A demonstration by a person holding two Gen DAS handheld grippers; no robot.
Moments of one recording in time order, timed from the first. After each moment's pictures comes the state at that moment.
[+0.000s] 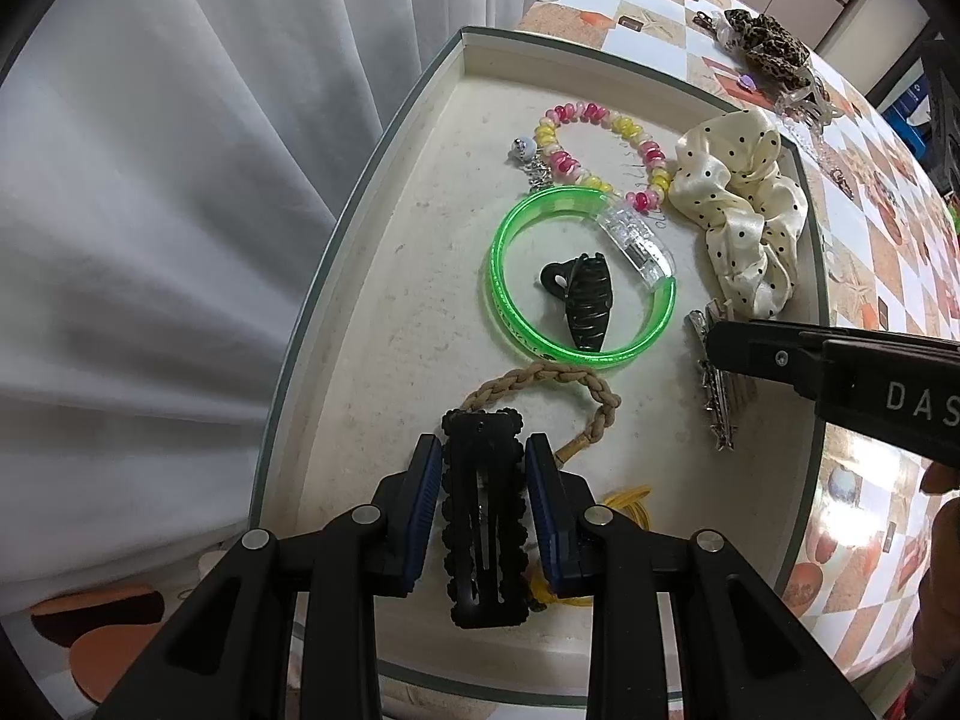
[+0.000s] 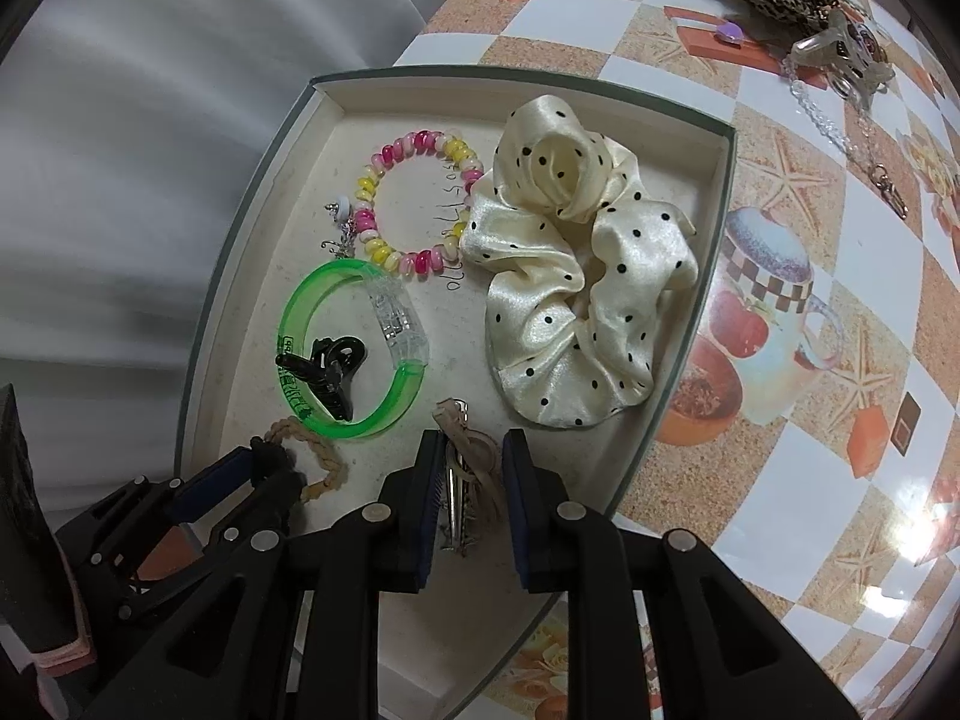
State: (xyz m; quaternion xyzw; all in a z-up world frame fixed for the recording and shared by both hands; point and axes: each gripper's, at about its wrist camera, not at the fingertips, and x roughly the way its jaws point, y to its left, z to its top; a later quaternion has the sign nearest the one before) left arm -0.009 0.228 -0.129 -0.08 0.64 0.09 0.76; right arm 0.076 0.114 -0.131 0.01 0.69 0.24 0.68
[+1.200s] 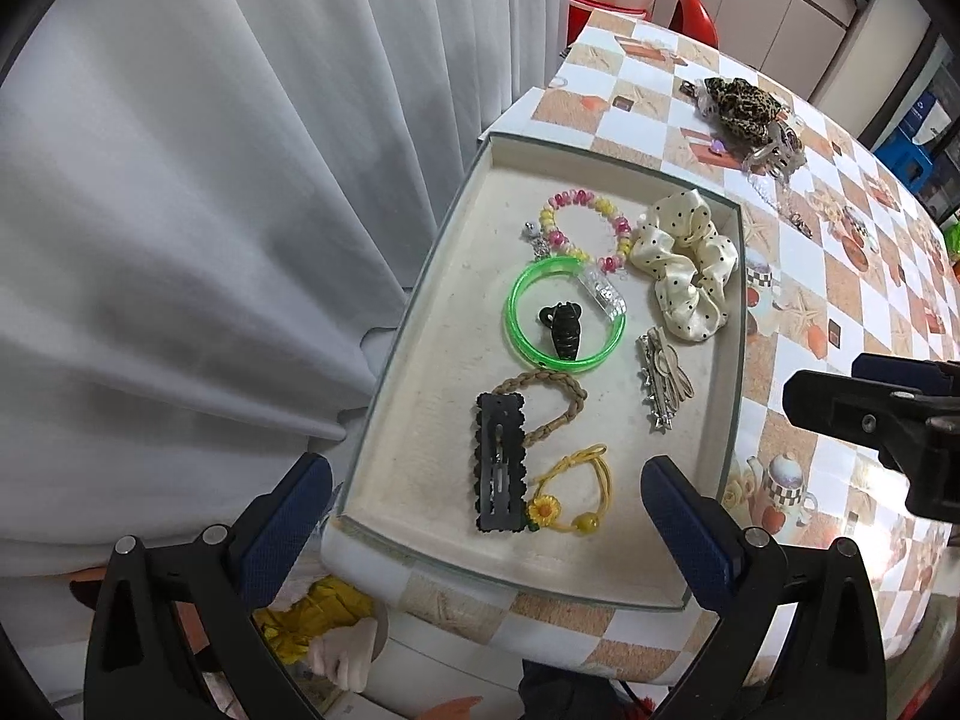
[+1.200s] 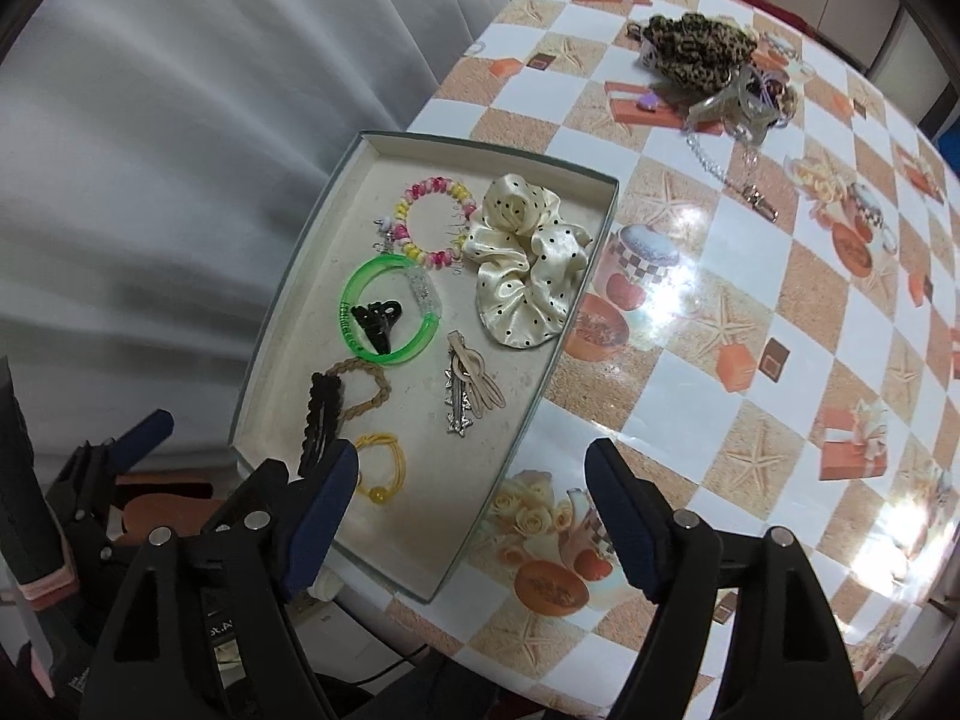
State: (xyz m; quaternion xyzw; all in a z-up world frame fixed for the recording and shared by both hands) left arm -0.039 0.213 -0.037 -0.06 0.60 0.13 0.79; right arm 0.049 0.070 -0.026 -0.01 0.67 0.23 0.70
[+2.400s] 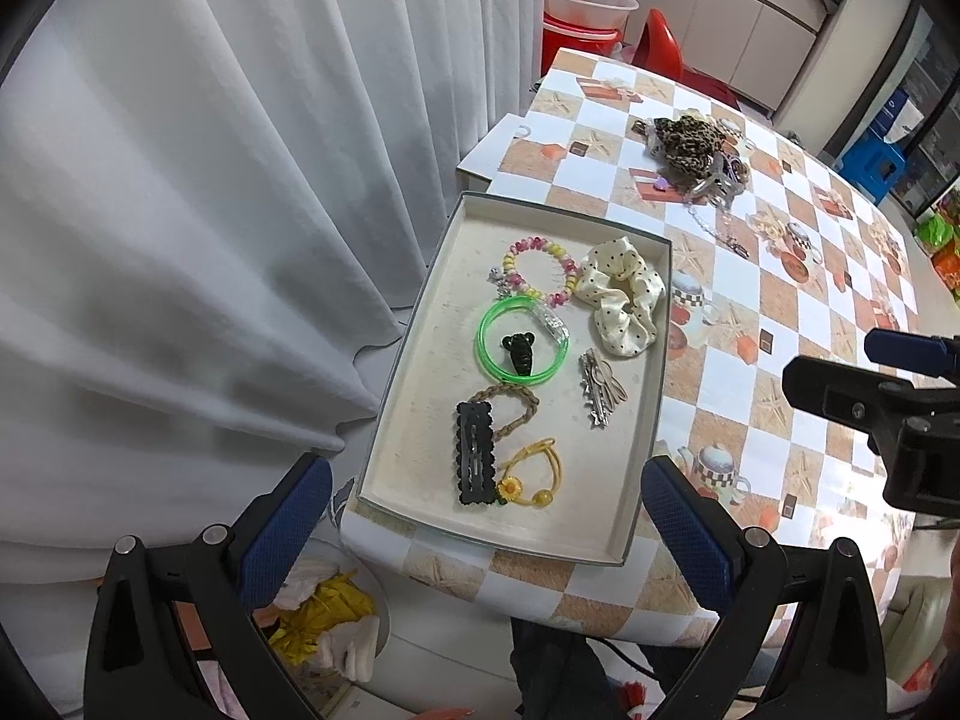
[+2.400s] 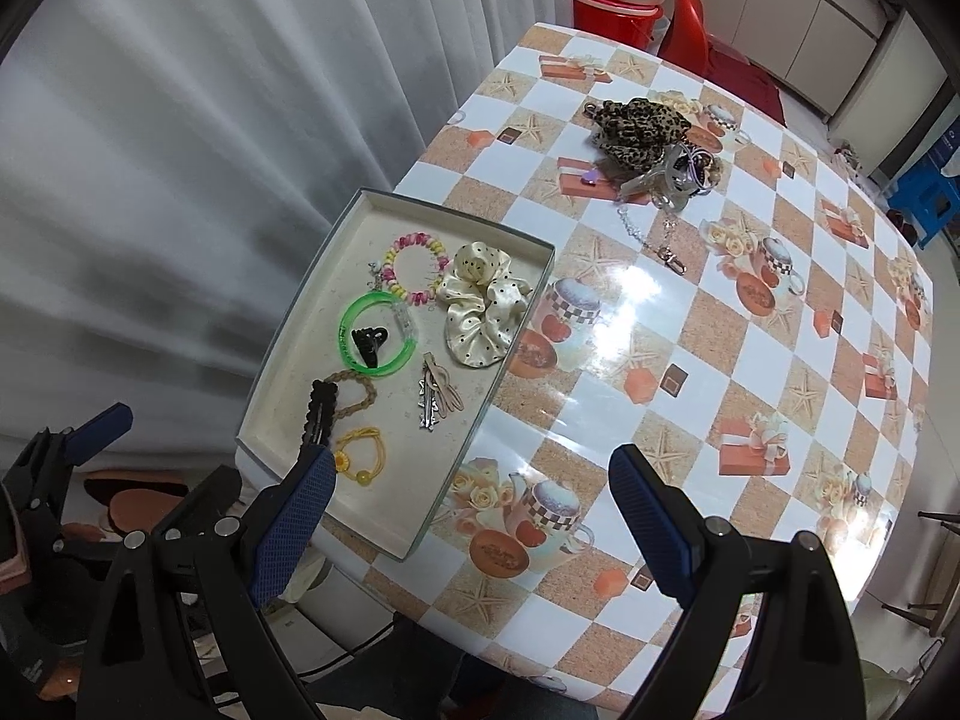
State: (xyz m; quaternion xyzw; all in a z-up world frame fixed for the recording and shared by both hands) left arm -0.048 0.195 0.035 -0.05 0.59 0.10 0.80; right arm 0.040 0.050 0.051 -0.05 0.64 0.20 0.74
